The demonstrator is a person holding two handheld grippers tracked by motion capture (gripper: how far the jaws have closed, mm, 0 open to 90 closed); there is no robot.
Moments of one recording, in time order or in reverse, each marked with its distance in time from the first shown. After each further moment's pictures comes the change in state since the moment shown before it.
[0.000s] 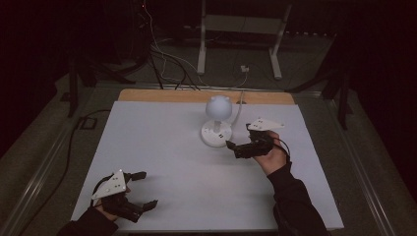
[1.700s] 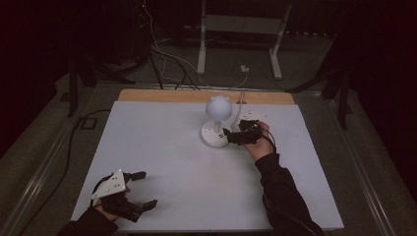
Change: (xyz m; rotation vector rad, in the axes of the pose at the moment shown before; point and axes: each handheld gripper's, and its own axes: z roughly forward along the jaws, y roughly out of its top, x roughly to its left) left arm 0.000 0.000 0.000 -0.002 -0.002 -0.010; right arm -0.035 -0.013 0.073 0.058 -0.161 0.055
